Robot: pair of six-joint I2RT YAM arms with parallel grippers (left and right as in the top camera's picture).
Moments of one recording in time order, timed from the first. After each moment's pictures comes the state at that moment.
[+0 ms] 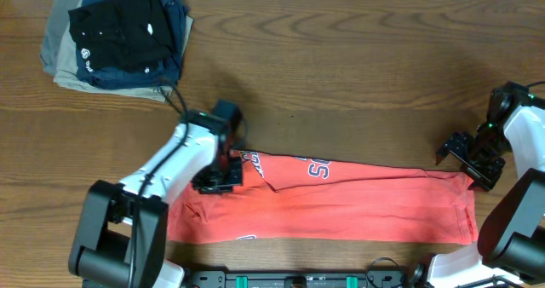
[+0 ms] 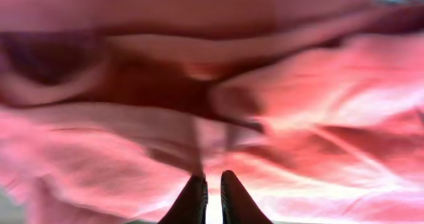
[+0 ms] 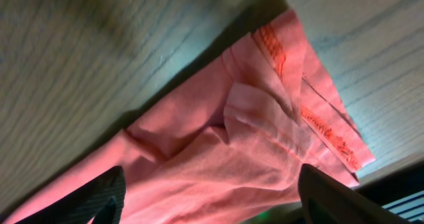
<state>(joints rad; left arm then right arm) -0.38 1.66 0.97 -1.06 0.12 -0.42 -0.40 1.73 1.16 -1.18 0.00 0.40</state>
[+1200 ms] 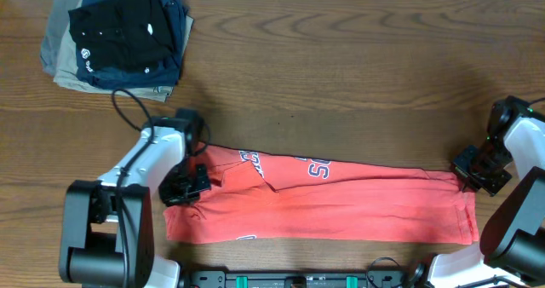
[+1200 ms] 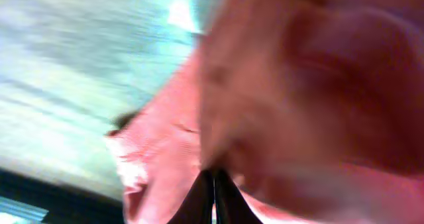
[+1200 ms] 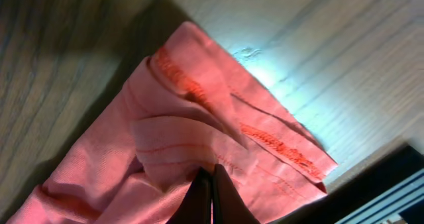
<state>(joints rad) -0.10 1.66 0.88 -1.11 -0.04 -0.46 -0.46 1.73 1.07 -1.11 0.13 0.47</state>
